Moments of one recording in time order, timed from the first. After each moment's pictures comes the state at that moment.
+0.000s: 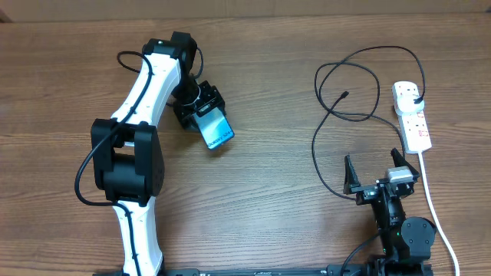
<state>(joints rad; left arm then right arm) -0.17 2.21 1.87 -1.31 0.40 -0.63 -0.03 0.01 0.02 -0.02 -0.16 -0.09</state>
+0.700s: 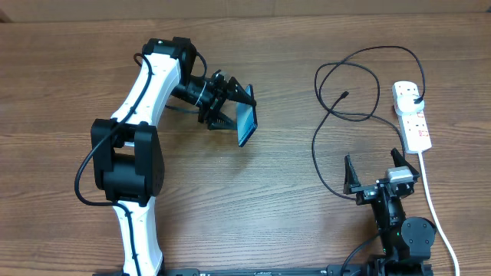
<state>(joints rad) -0.17 2.21 1.87 -1.42 1.09 -0.35 -0.03 0.01 0.02 -0.02 -0.16 -0.09</state>
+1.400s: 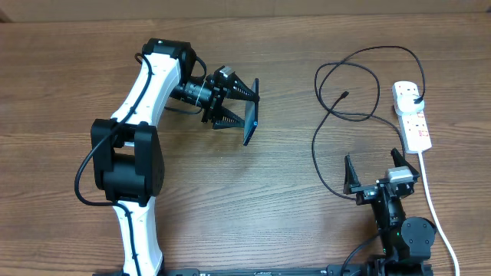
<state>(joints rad) -0.17 2.21 1.87 -1.52 1.27 -0.18 -0.03 0.01 0.02 -0.02 -0.16 -0.09</state>
